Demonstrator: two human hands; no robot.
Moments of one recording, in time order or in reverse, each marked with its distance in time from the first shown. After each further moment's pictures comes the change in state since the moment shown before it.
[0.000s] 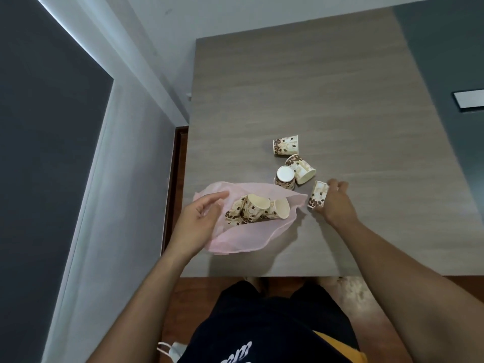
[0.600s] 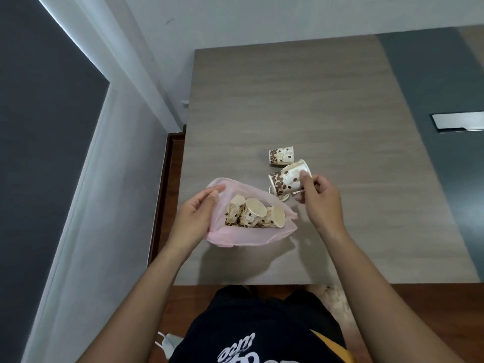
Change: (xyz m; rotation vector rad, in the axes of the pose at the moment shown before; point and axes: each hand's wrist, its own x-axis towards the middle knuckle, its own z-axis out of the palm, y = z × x) left_hand 0.015 0.005 -0.007 -0.257 0.022 -0.013; right_hand -0.097 -0.125 -0.075 0.842 0.213 -0.015
